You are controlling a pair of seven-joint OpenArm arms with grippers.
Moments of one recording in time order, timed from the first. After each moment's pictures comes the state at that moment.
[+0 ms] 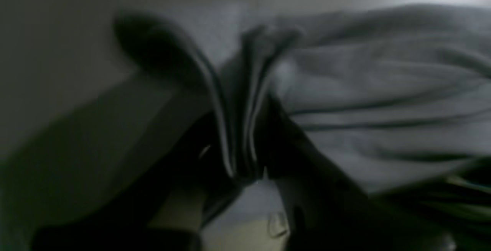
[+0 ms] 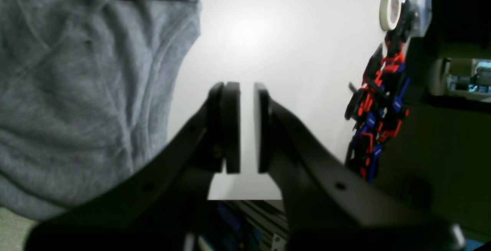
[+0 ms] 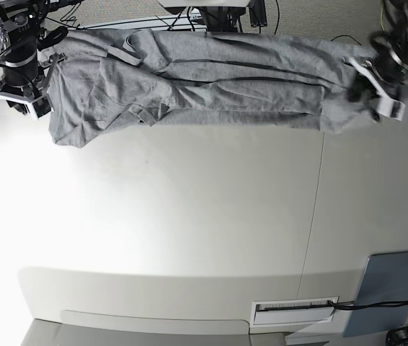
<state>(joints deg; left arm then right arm) 36.4 -20.2 -28.1 118.6 -45.9 -25.4 51.8 -43.1 41.3 10.7 133.4 -6.3 0.3 -56.7</state>
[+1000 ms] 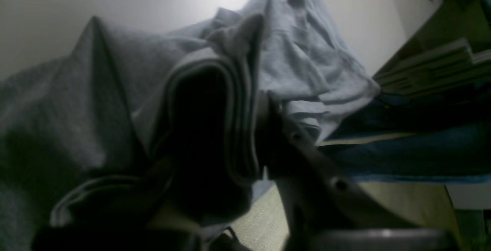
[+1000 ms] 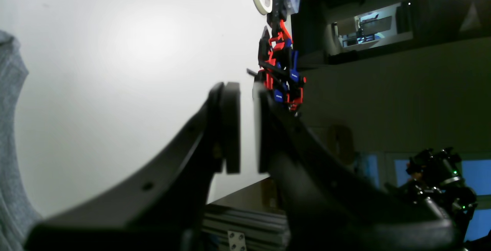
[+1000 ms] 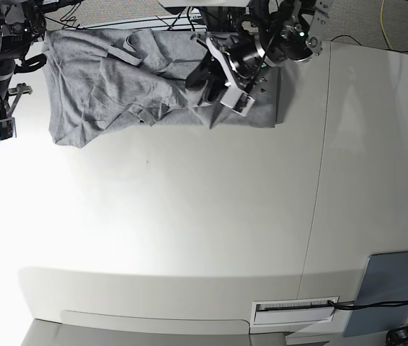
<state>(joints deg) 24.6 -6.8 19.0 116.9 -32.4 -16.7 46.2 -39.4 41.4 15.6 133.4 -21.3 -8.9 -61.0</state>
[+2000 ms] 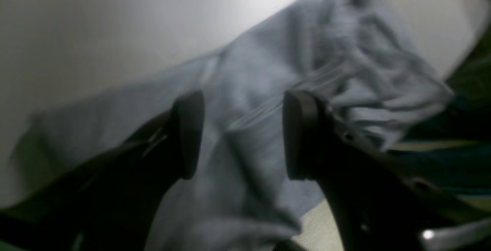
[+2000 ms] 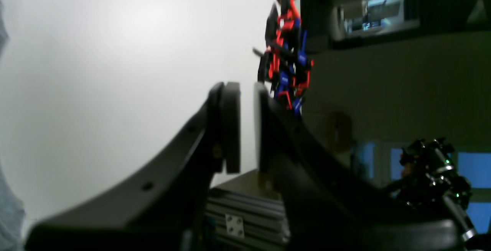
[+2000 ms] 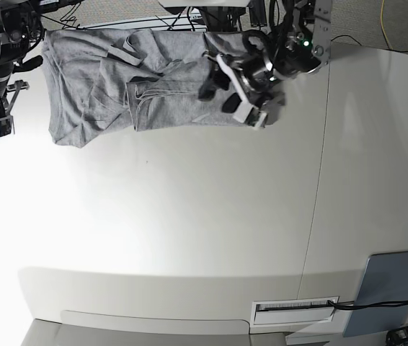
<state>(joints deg) 24.2 -2.2 9.8 116.9 -23.2 -19.5 51.5 -39.4 41.4 15.6 125.6 -20.4 -8.9 -59.0</state>
